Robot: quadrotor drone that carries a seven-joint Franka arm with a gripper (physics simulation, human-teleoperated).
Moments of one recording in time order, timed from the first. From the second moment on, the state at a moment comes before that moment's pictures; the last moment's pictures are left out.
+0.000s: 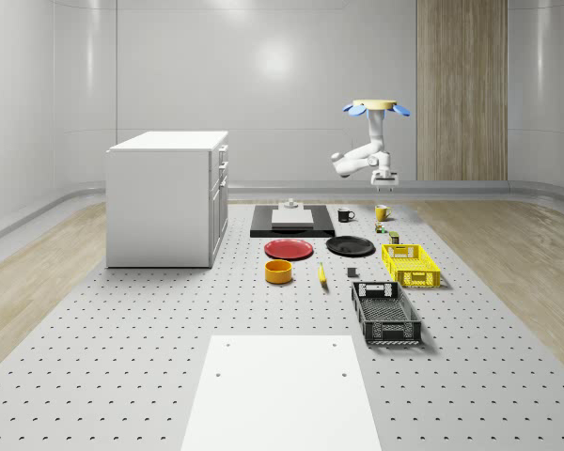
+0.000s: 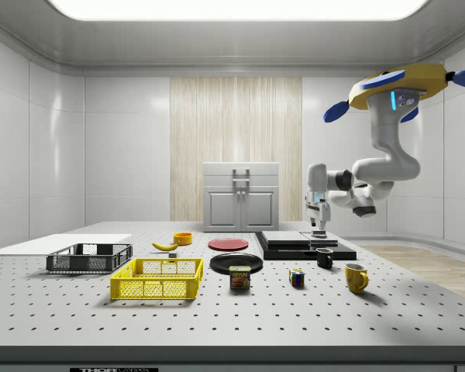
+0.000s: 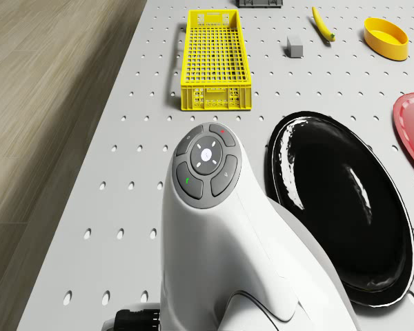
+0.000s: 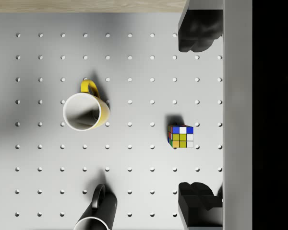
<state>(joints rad) -1.07 -1.14 1.29 -2.89 -1.95 1.22 1.60</state>
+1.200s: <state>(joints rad) -1.10 -1.25 1.32 -2.88 -1.89 1.33 1.63</state>
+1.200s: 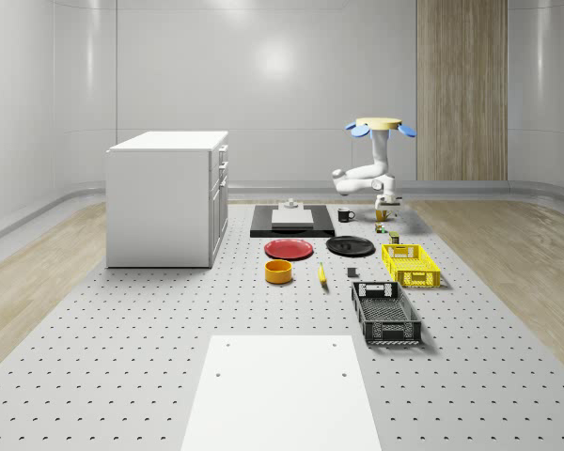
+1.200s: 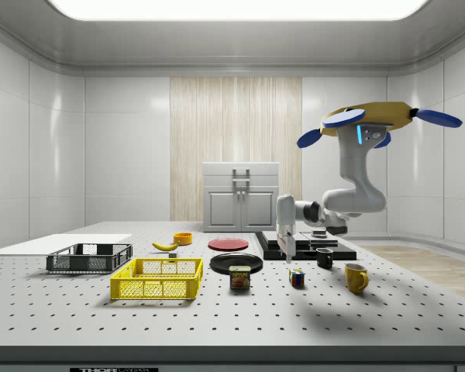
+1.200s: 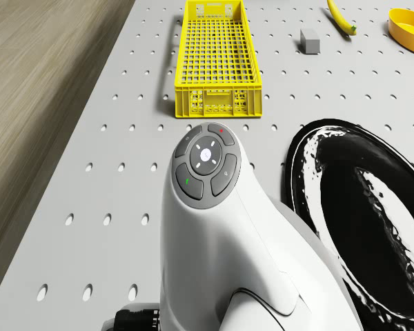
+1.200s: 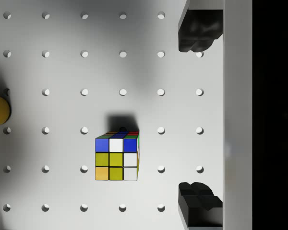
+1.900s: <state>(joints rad) -1.12 -1.31 1.33 -2.88 -1.87 1.38 1.65</state>
